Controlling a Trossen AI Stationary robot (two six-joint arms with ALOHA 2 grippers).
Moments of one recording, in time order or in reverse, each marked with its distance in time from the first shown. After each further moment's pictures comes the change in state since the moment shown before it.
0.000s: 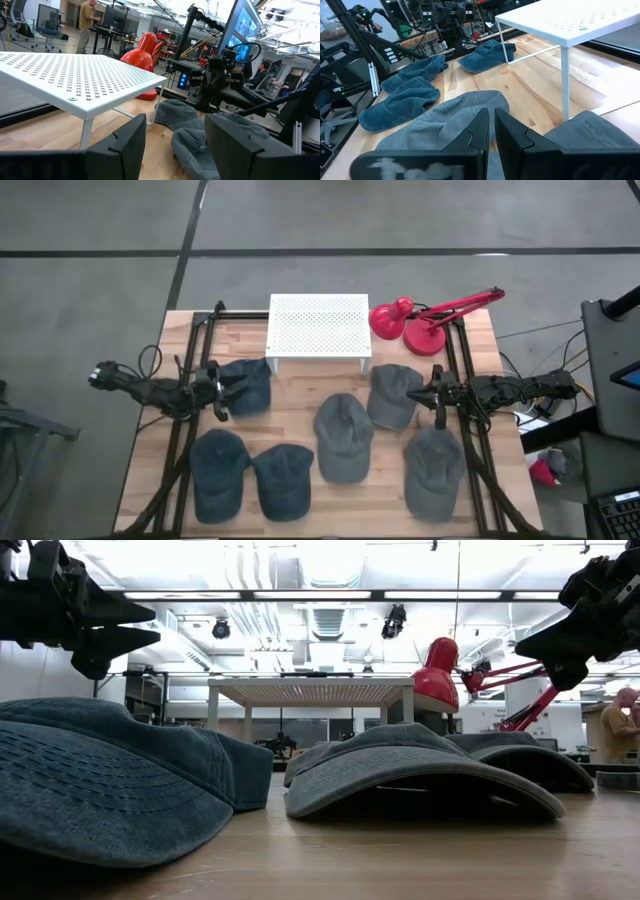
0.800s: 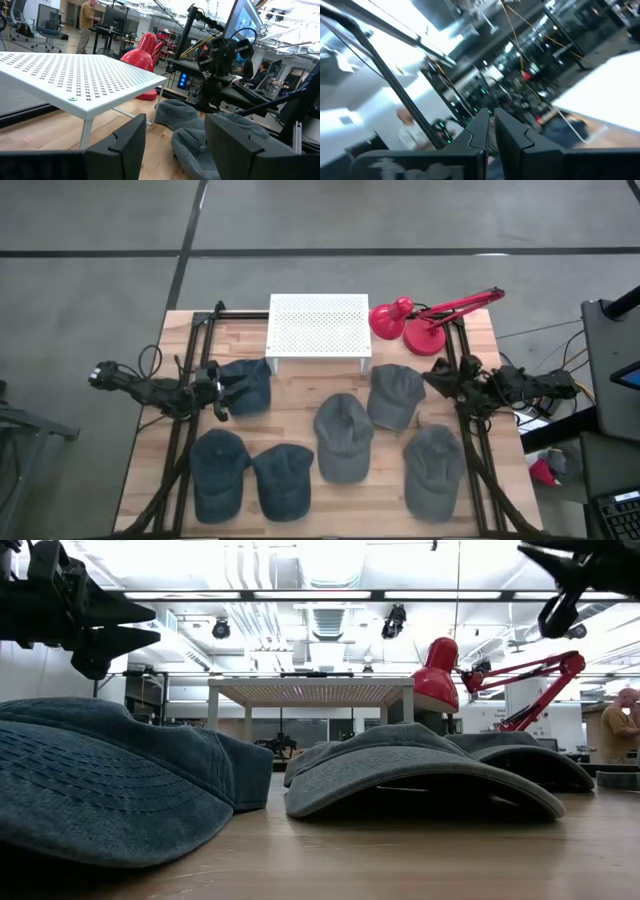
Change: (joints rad) left arm 0.000 0.000 0.000 0.000 0.000 0.000; right arm 0.000 0.000 0.000 0.568 -0.001 0.239
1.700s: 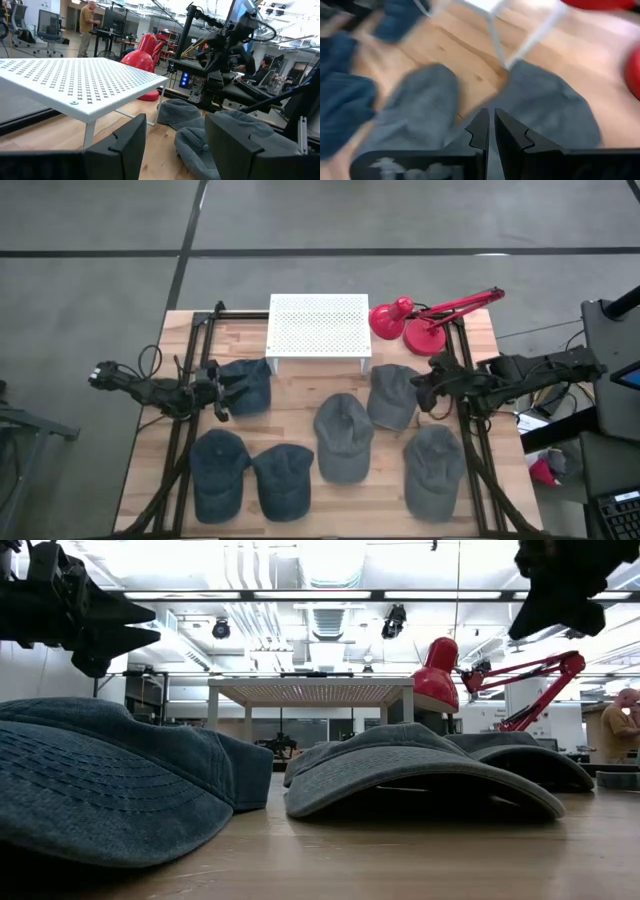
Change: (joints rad) left arm 0.000 0.000 0.000 0.000 0.000 0.043; right arm 0.000 0.733 0.675 -1.215 0.155 0.362
